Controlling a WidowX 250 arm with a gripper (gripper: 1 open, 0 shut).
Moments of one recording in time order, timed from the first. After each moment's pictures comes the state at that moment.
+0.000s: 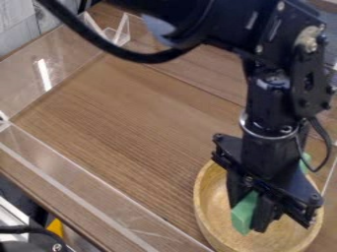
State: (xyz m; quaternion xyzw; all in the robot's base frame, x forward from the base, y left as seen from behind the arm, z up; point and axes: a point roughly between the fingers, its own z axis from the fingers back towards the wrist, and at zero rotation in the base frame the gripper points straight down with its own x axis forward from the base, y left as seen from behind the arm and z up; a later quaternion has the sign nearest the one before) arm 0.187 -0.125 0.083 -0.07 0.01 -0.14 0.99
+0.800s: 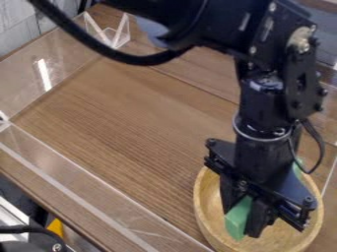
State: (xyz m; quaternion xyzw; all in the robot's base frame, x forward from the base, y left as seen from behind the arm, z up) arm 0.181 -0.123 0.081 -0.08 0.03 -0.13 0.99
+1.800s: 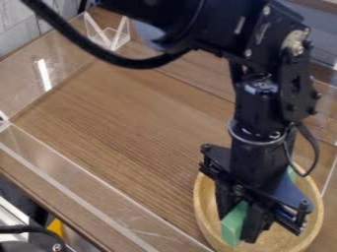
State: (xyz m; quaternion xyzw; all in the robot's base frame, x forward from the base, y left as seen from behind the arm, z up) arm 0.176 -0.122 0.079 -0.08 0.04 -0.11 0.99
